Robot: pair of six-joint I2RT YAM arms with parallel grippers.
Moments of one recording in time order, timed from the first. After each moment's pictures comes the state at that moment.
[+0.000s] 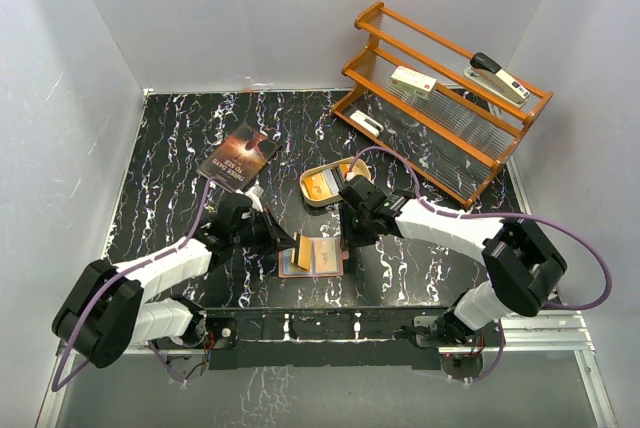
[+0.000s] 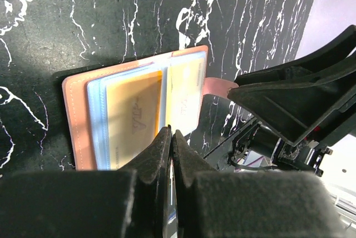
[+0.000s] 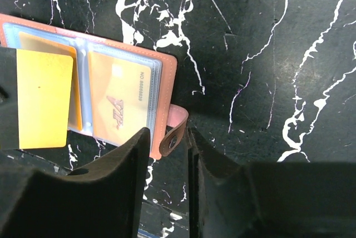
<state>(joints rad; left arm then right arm) -0.55 1.18 0.41 0.06 0.38 -0.98 0.79 1.49 0.90 -0.51 -0.03 0.66</state>
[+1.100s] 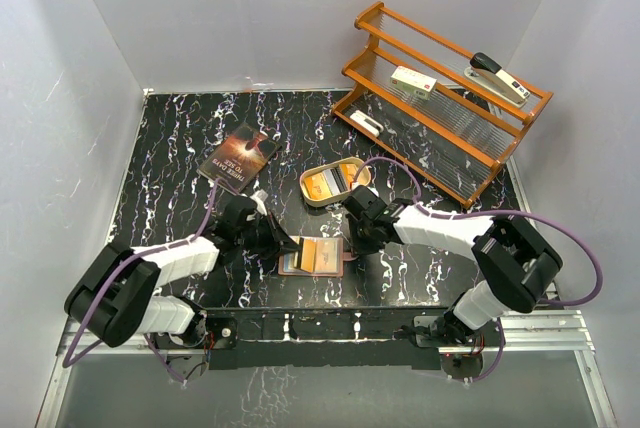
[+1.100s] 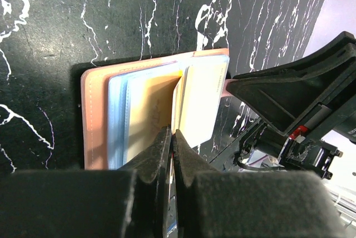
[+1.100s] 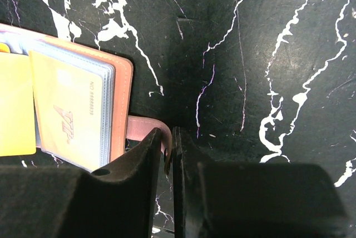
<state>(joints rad) -0.56 1.31 0.38 0.17 0.40 -0.99 0.79 1.52 0.81 -0.46 0.03 0.67</state>
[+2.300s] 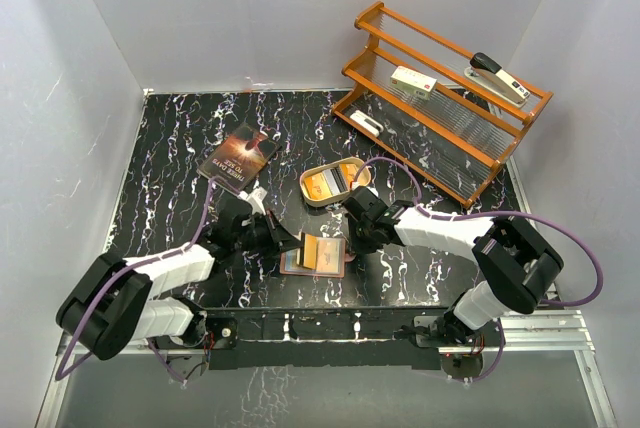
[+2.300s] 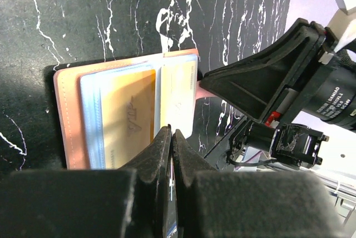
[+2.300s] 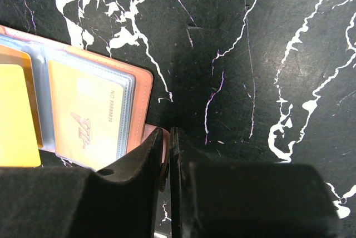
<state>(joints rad) -0.57 1.25 0.32 0.30 0.41 -0.99 0.79 1.51 0.79 -0.40 0.02 0.68</state>
